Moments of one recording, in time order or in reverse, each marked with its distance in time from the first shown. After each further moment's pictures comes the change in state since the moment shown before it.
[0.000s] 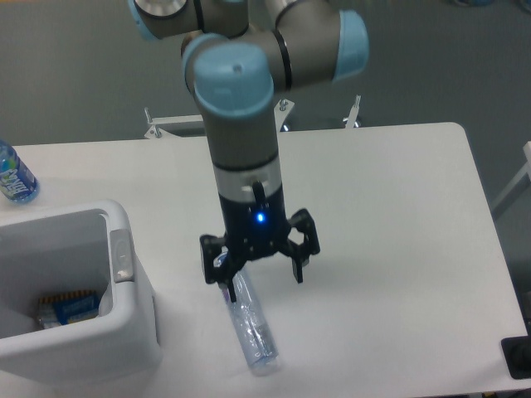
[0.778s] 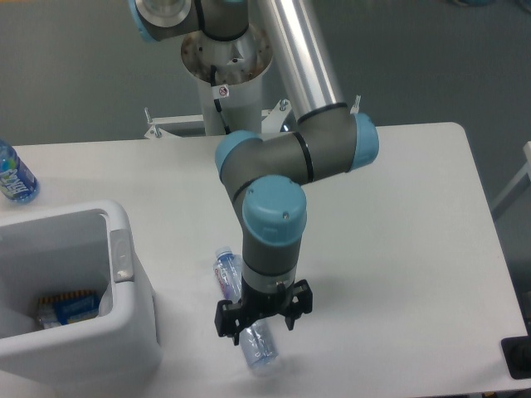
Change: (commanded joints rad) arm 0.003 -0.204 0.002 0.000 -0.043 0.003
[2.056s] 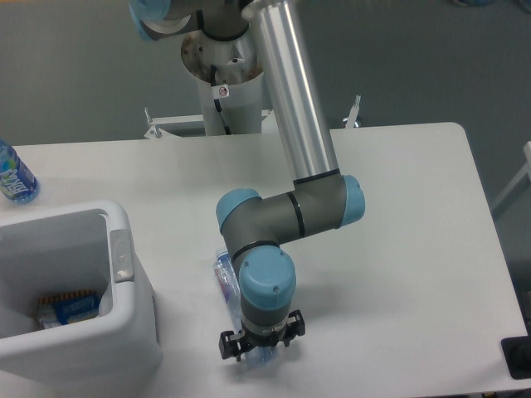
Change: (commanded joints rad) arm -0.037 -0.141 0.038 0.012 0.091 -0.002
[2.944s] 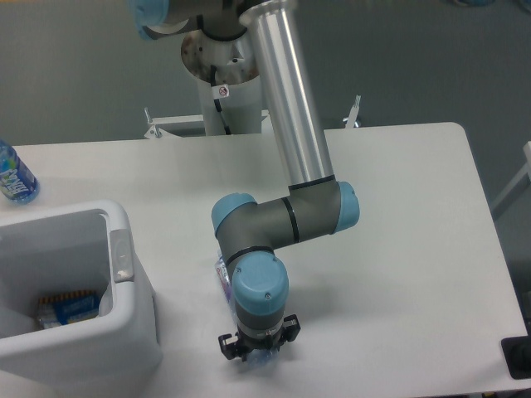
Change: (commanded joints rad) arm -0.003 0.005 -0.002 -0.002 0.015 0.006
